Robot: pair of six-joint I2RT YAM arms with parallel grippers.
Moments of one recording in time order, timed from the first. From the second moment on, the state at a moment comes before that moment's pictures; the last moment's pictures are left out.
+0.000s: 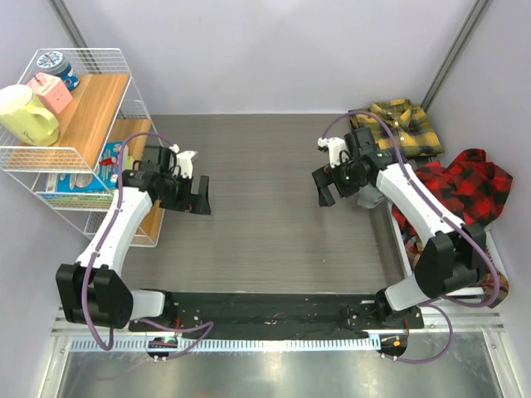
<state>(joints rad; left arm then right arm) -0.12 1.30 1.14 -0.90 0.33 0.05 0.30 1.50 1.29 -0.86 -0.26 -0.22</state>
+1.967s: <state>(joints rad) -0.12 1.30 1.45 -0.88 0.55 0.08 -0.64 1.38 1.72 -0.86 -0.40 -0.40</state>
